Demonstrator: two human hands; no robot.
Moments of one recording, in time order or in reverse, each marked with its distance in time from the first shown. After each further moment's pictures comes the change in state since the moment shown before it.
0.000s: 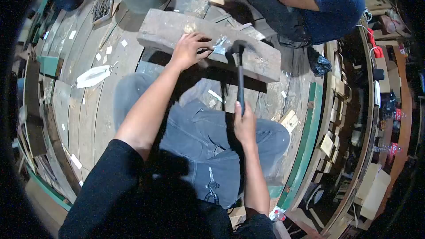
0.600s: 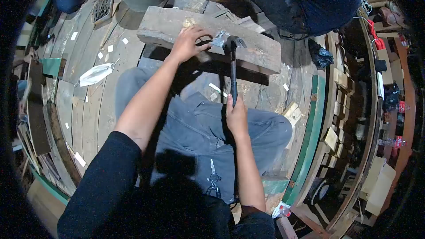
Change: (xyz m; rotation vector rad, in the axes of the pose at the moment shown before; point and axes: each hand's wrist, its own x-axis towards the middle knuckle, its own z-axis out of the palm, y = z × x) left_hand 0.001 0.001 0.003 -0.047 0.045 -0.033; right_hand -0.010 -0.001 0.024 -0.015 0.010 0.052
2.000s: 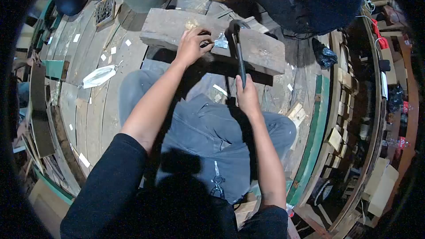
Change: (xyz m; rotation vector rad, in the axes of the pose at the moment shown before) left_hand -0.003 0.003 0.009 0.050 0.116 -0.002; right_hand 0.069 0.000 -0.012 -0.006 0.031 -0.164
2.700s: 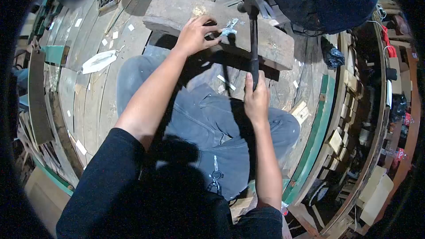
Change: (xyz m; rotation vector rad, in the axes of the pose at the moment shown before) left_hand -0.007 0.001 -0.013 0.096 -0.099 0.067; right_hand -0.028 -0.030 -0.018 0.055 0.018 -0.024
